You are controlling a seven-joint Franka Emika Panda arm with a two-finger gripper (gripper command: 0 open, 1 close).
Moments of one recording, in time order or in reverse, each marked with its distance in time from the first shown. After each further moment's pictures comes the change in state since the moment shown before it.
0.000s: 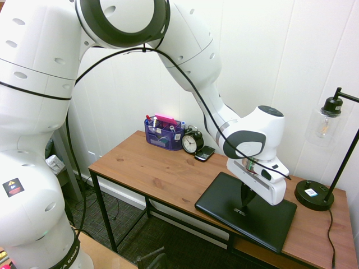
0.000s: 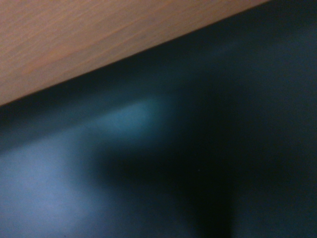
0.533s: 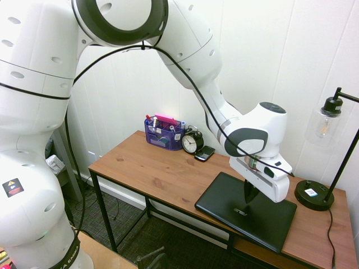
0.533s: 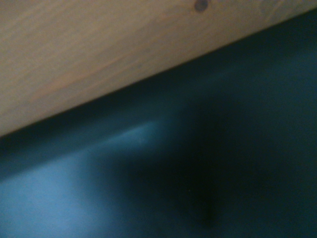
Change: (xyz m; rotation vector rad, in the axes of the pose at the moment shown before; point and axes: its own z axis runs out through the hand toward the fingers) arm 0.006 0.000 -0.026 0.048 0.034 -0.008
